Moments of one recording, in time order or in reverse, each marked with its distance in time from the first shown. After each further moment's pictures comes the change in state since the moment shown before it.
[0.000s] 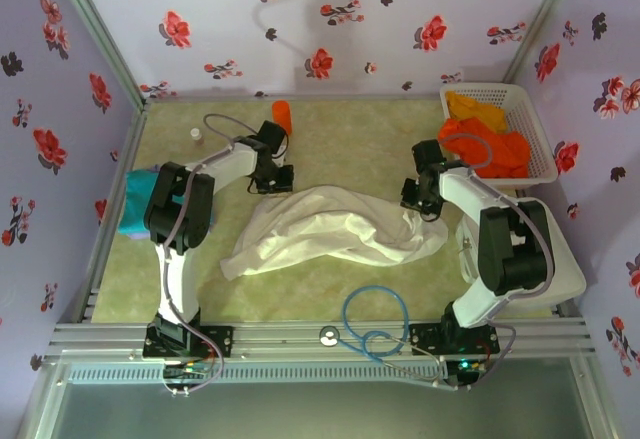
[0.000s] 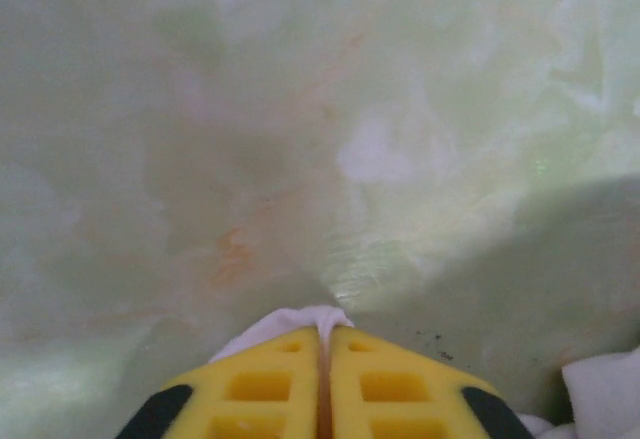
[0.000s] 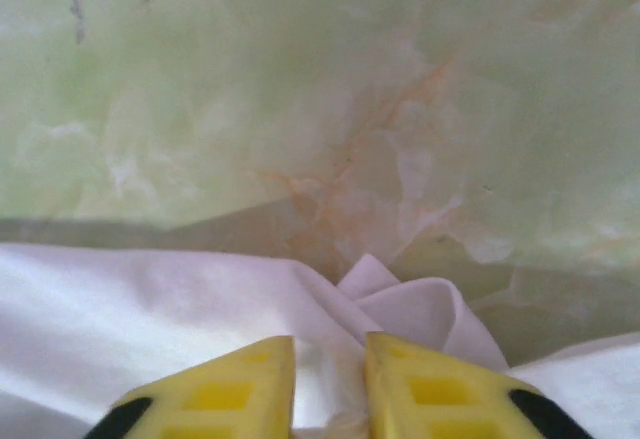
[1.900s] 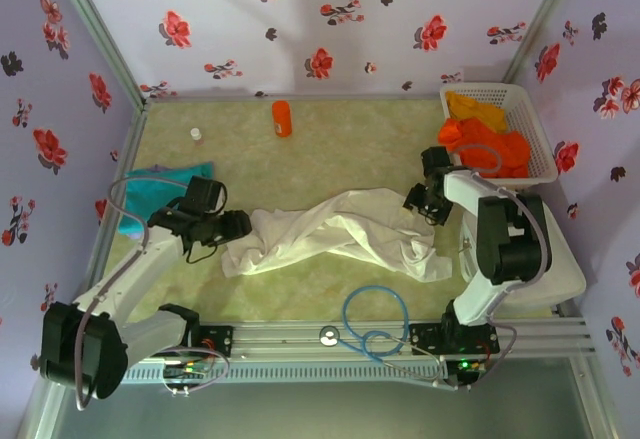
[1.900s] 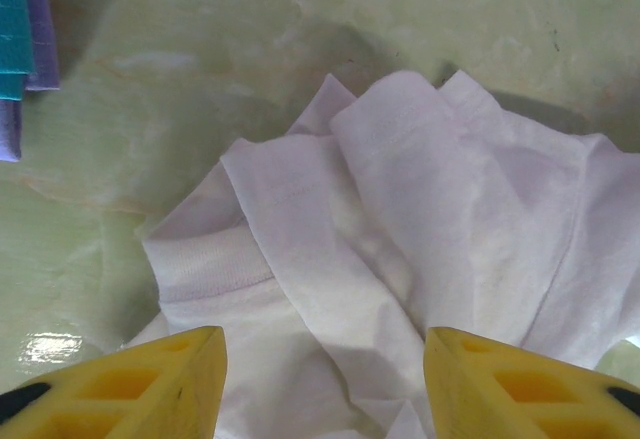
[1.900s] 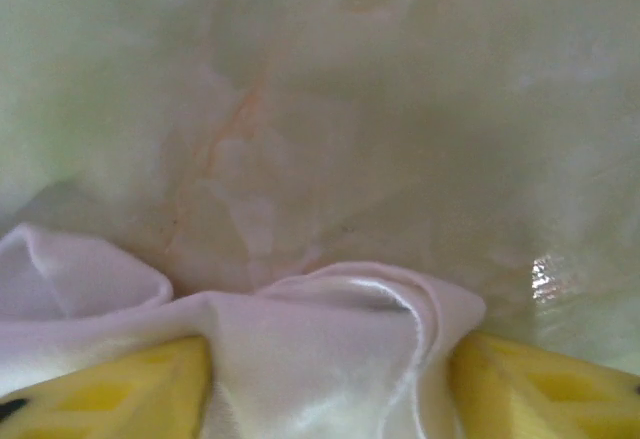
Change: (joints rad) left arm 0.099 -0.948 -0.753 -0.026 -0.061 -0.178; right arm -0.074 0.080 -0.040 0.054 0.040 0.078
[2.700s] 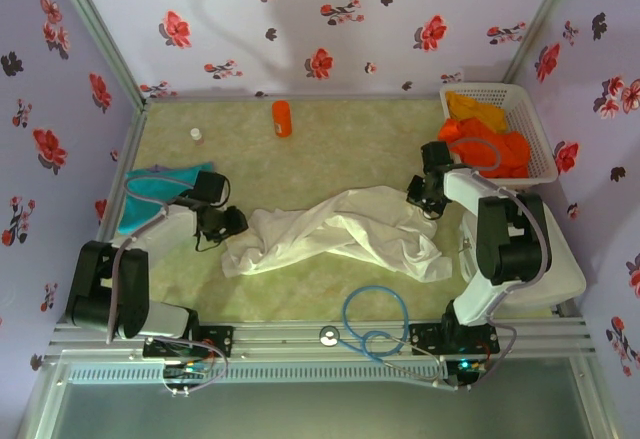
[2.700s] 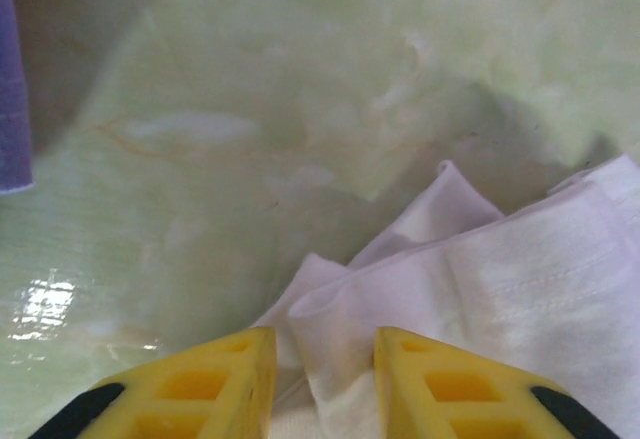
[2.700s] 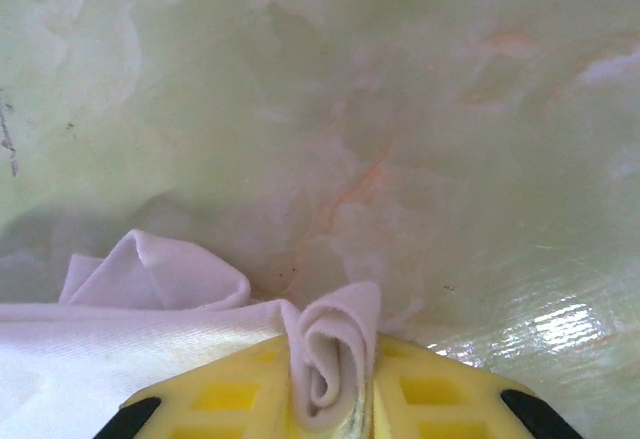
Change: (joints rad) left arm 0.093 0.286 -0.013 0.203 0.024 0.006; right arm 0.000 -0.016 0.009 0.081 -0.047 -0.009
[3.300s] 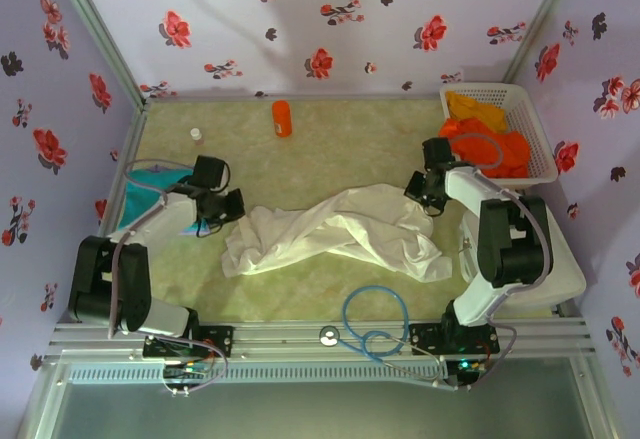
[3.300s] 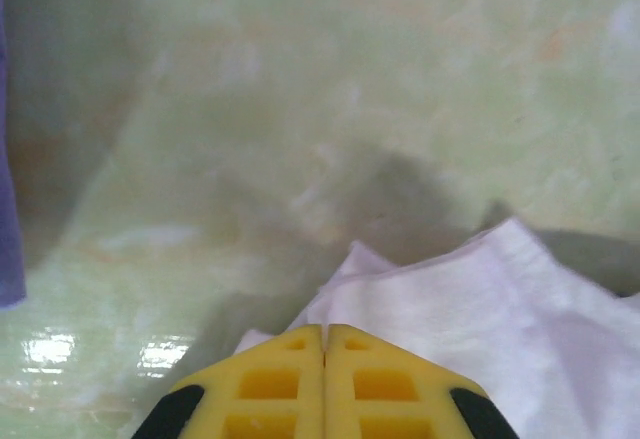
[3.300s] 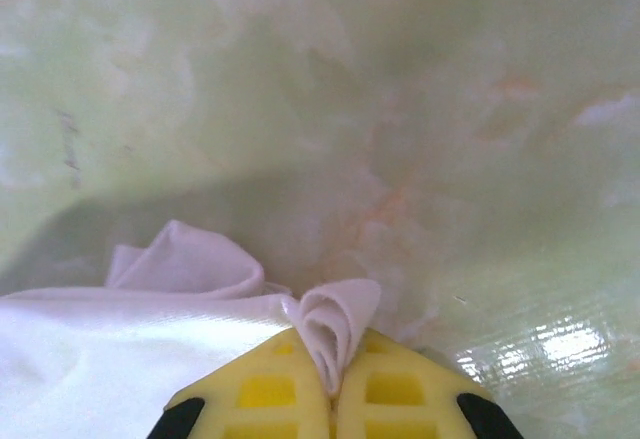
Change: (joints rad) left arm 0.009 0.032 0.159 -0.047 -0.009 0.070; right arm 0.000 -0.023 0.035 -0.009 0.000 -0.012
